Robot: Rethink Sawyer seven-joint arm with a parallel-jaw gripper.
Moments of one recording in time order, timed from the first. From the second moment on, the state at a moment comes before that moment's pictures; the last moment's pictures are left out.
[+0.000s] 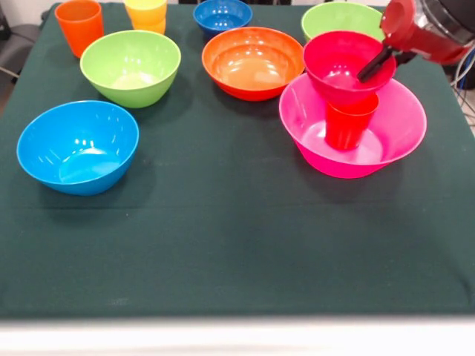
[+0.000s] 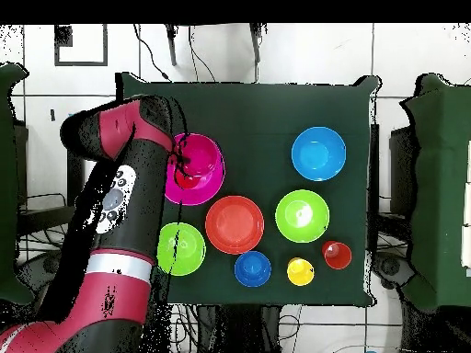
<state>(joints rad) 0.32 -0.20 -0.45 0.87 0.00 1.17 1.77</state>
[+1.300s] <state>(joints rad) 0.33 -0.34 -0.45 1.11 0.05 1.09 1.77</state>
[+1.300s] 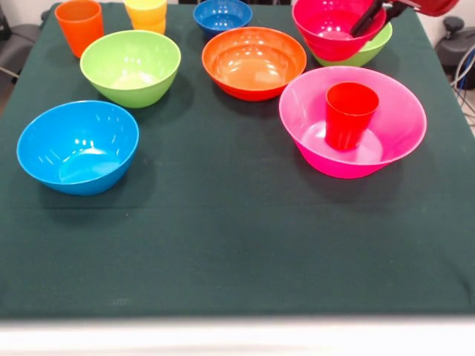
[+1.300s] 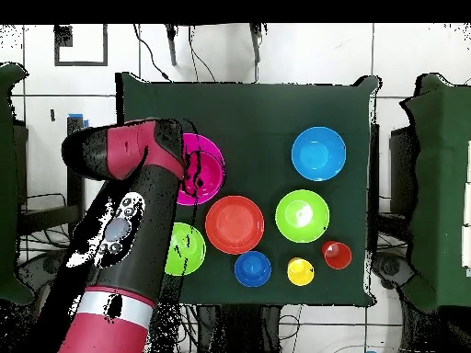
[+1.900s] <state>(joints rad) 0.36 -0.33 -0.45 1.11 0.06 1.08 1.81</state>
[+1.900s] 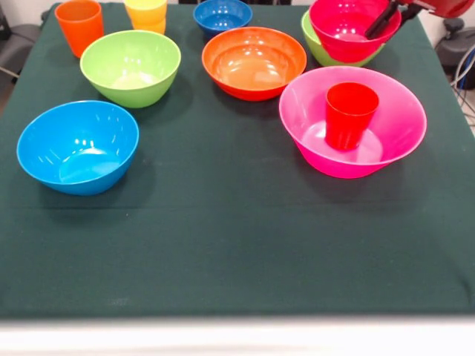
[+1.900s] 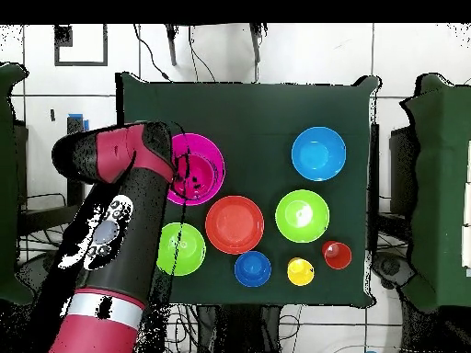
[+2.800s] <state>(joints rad) 0.36 -0.31 -0.45 1.11 0.06 1.05 1.85</state>
